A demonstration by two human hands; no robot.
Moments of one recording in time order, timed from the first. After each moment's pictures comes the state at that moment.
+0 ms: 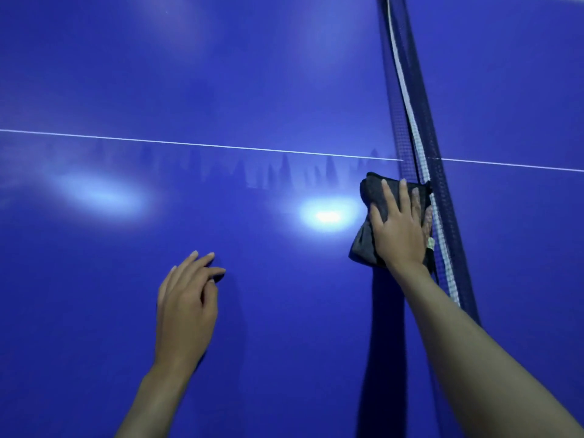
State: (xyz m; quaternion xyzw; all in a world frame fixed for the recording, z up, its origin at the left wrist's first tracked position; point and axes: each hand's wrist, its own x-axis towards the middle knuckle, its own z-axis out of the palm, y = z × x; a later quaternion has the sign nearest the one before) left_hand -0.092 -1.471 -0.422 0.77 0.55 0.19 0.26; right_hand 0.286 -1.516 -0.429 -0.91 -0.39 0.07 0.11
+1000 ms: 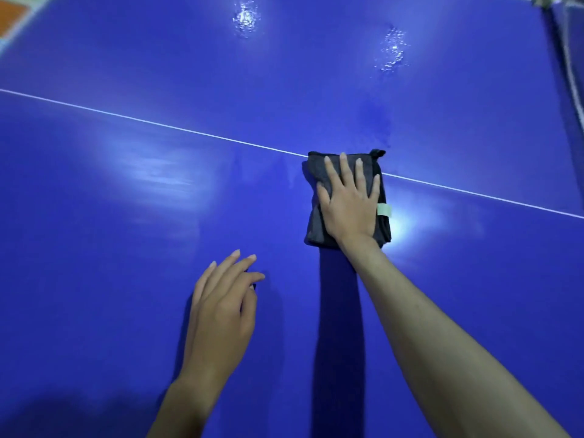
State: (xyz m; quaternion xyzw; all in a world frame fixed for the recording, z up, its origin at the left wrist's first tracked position) left_hand -0.303 -1.351 -0.408 0.78 0.54 0.21 0.23; right_hand -0.040 -1.241 -0.448 -0.82 -0.57 0.01 0.07
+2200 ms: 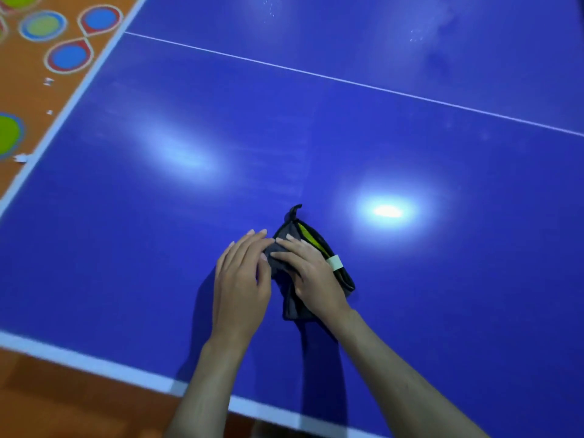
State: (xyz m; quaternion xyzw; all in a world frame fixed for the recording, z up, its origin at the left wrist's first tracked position) left_hand -0.542 -1.497 -0.367 0.73 0.57 0.28 0.26; right_hand -0.377 -1.512 -0.445 -0.58 -0.72 0.22 0.30
